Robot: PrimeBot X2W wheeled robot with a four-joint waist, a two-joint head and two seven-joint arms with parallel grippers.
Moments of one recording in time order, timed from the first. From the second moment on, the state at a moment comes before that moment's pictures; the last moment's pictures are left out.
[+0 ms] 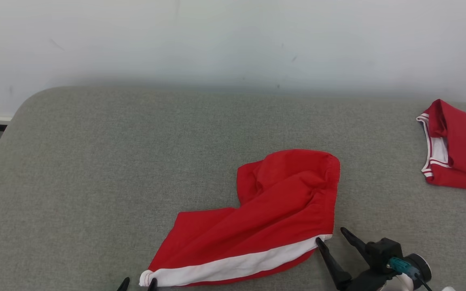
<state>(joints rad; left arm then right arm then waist) -0.05 0.21 -0.30 0.52 -0.45 -0.13 -0.26 -0.24 -0.32 0.47 0.61 0.38 0.13 -0.26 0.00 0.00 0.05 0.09</state>
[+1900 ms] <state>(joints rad) -1.11 0.53 -0.54 0.42 -0.66 -0.13 -0.11 -0.83 -0.59 0.55 0.09 1.01 0.13 0.07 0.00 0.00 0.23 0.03</state>
